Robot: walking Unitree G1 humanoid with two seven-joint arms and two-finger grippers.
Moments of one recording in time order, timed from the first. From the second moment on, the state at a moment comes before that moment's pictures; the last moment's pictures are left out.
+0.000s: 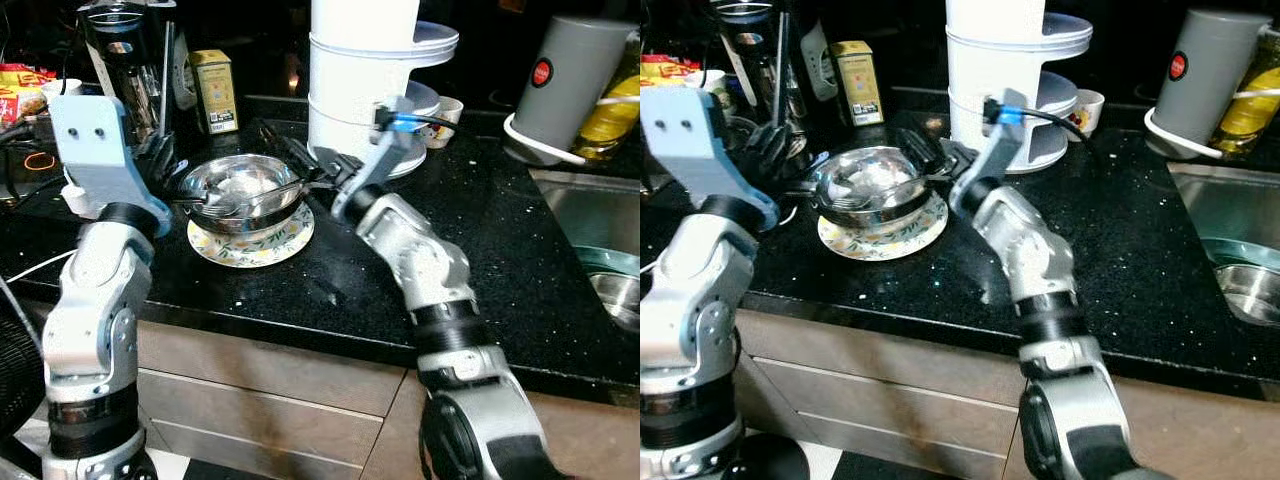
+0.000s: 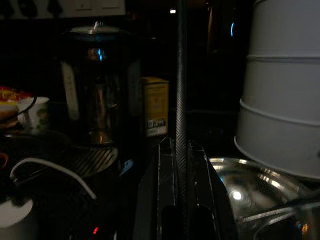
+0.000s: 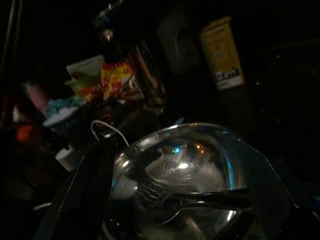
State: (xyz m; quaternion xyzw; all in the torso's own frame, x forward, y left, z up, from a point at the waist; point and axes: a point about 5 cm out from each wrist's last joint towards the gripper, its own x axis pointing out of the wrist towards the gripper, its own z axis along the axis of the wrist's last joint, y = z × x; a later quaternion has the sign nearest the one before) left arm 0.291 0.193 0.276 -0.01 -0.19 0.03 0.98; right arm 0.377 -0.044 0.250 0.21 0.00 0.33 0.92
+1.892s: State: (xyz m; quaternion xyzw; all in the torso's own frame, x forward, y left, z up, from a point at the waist) left arm 0.290 0.183 0.275 -0.01 -0.19 0.04 0.98; right arm 0.392 -0.068 0.241 0.24 0.10 0.26 0.93
